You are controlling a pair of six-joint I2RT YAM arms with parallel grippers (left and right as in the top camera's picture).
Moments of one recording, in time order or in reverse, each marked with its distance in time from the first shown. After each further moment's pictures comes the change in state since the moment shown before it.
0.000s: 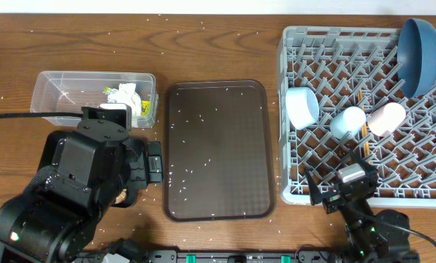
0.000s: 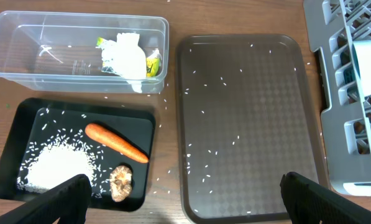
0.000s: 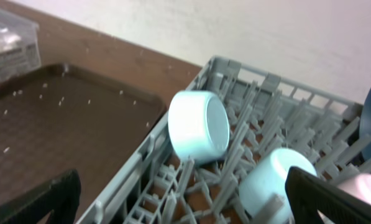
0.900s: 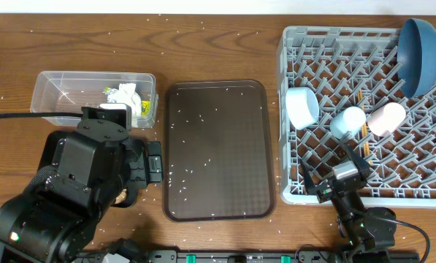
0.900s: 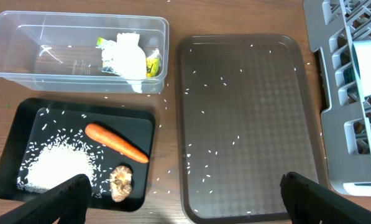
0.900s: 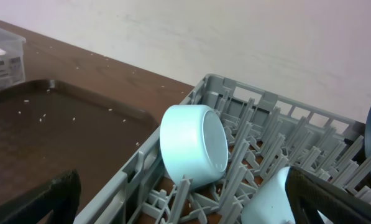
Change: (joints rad) left arm 0.000 0.000 0.000 0.000 0.000 0.000; right arm 0.000 -0.006 -0.213 0.334 0.000 0.011
